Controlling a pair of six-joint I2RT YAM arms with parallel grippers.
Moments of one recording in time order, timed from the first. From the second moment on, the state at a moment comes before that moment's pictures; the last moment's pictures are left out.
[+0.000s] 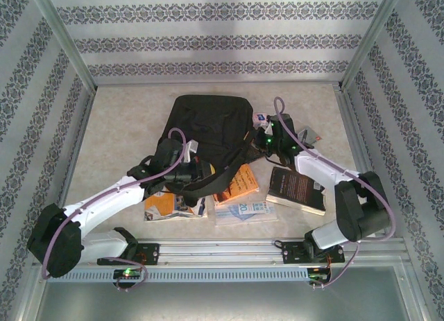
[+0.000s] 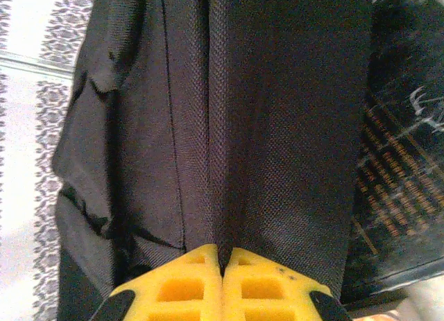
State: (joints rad) left arm -0.61 1.20 0.72 -0.15 0.46 -0.98; right arm 0.34 1.49 0.87 -0.02 -0.36 0.92
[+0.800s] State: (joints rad) left arm -0.63 1.40 0.95 -0.15 0.44 -0.91; right arm 0.37 1.40 1.05 -0.51 -0.12 0.91
